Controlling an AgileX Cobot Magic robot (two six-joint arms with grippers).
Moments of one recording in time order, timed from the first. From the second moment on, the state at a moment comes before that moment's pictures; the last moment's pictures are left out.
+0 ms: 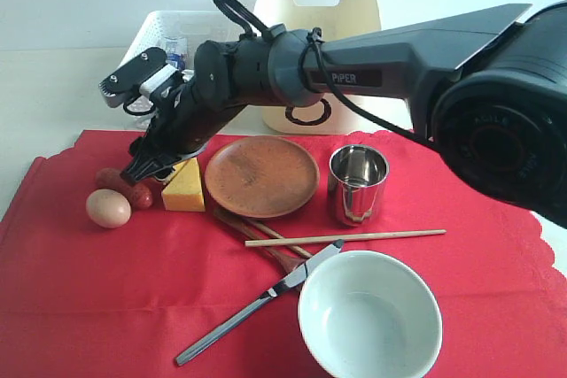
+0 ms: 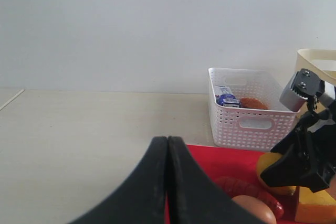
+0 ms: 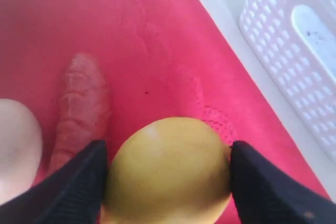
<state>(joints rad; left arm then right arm) -0.04 0.01 0.00 0.11 0.15 -0.13 0.65 2.39 -1.81 0.34 0.46 -0.48</state>
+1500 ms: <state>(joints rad) -0.04 0.01 0.00 0.11 0.15 -0.13 0.53 2.32 -1.81 0.34 0.06 -0.33</state>
